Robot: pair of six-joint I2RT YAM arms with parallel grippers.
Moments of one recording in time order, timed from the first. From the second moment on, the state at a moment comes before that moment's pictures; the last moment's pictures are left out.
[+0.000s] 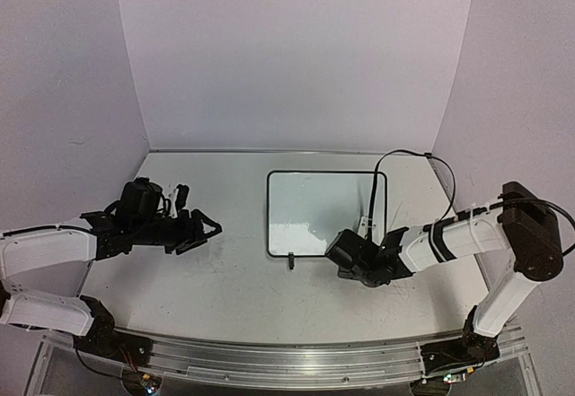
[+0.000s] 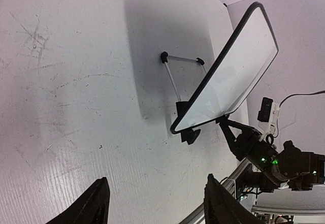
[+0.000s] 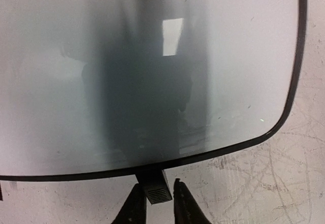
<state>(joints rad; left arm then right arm) -0.62 1.10 0.57 -0.07 0.31 -0.84 1.04 1.69 0.84 -0.35 0.62 1.09</state>
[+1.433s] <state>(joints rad) -0.12 1.56 1.07 -0.43 -0.01 -0.48 1.03 1.15 0.66 -0.11 0.45 0.53</state>
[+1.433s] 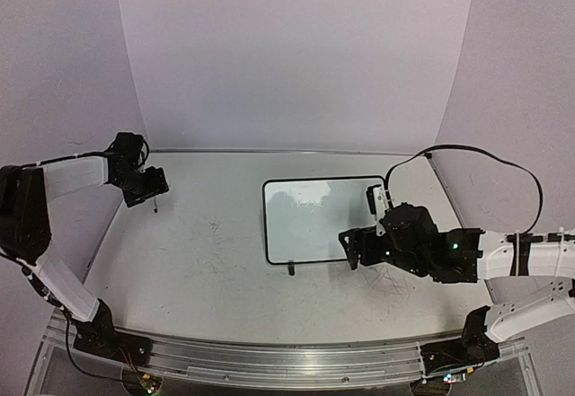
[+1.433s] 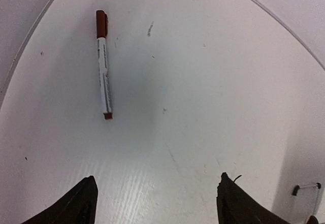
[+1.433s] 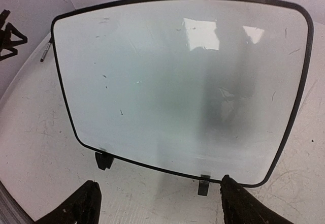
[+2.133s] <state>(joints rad) -0.08 2.10 1.44 -0.48 -0.21 -0.41 1.03 1.04 0.60 -0.11 0.54 0.43</state>
